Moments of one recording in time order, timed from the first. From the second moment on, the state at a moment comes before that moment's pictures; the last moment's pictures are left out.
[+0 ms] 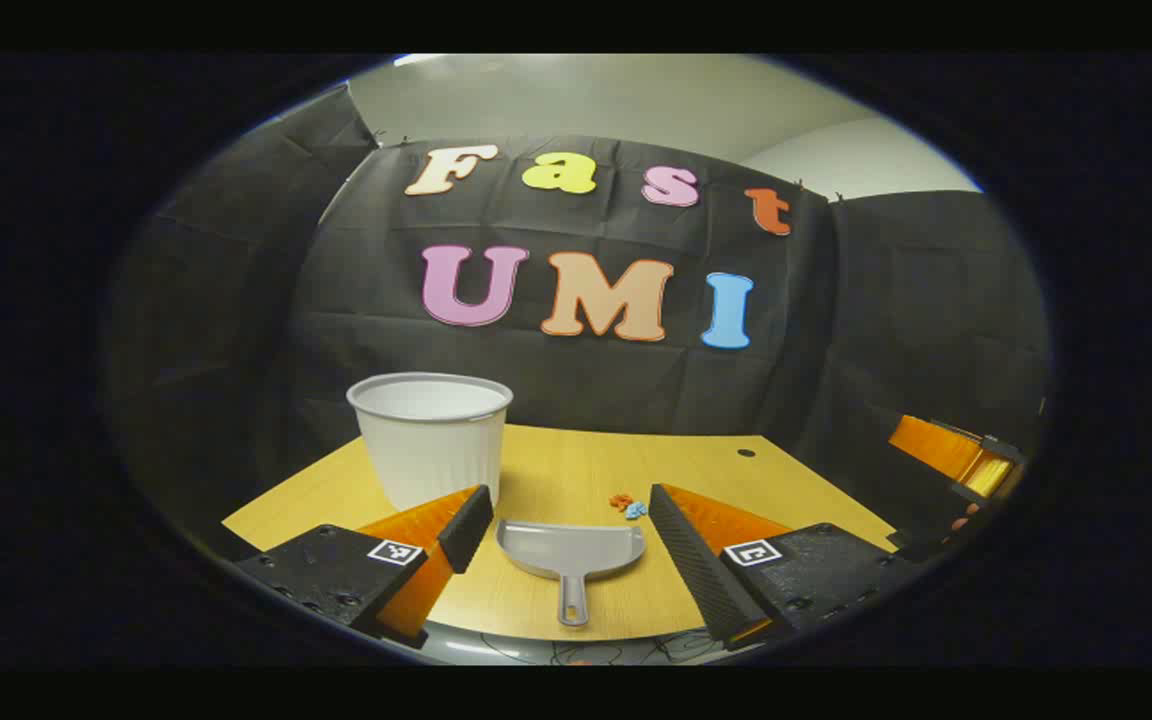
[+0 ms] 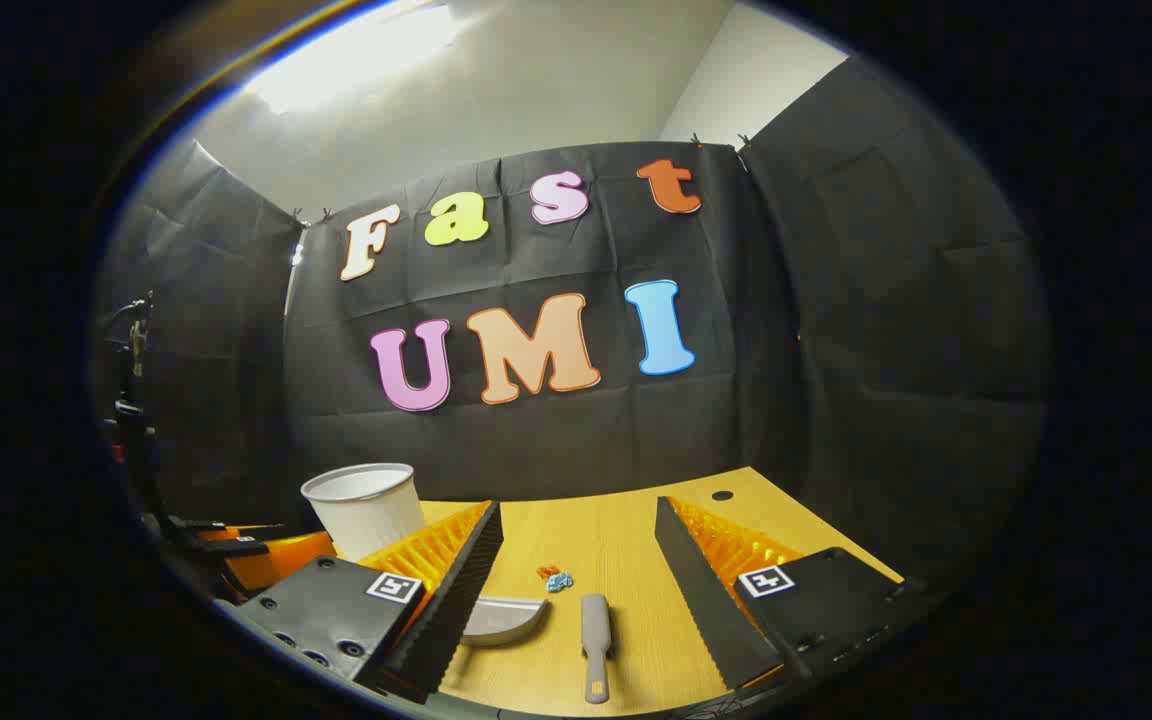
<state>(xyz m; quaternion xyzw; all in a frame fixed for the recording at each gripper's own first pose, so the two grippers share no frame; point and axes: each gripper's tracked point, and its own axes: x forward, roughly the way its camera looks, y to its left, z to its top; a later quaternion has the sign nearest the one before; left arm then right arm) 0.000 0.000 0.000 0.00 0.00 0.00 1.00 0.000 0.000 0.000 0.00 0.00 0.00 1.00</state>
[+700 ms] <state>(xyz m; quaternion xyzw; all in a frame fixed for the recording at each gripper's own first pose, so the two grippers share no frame) -0.016 0.008 0.061 0.05 -0.10 0.01 0.99 -0.011 -0.001 0.036 -0.04 -0.06 0.00 1.00</state>
